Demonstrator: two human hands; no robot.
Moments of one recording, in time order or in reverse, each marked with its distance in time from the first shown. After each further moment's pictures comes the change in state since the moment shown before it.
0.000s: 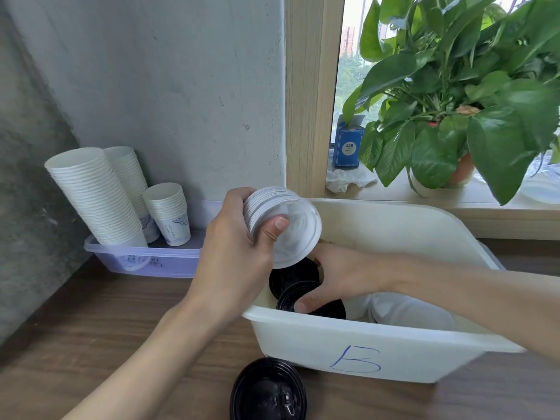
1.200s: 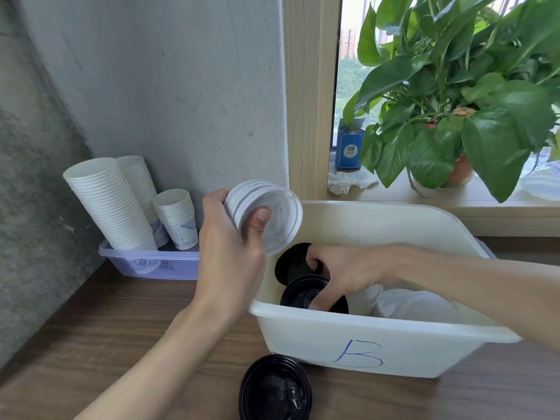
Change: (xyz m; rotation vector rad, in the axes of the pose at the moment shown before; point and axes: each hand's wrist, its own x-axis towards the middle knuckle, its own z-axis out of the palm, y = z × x) left_hand -0.002 -0.006 0.001 -0.040 0.192 0.005; right_hand -0.015 -0.016 -0.012 0.039 -0.142 0.184
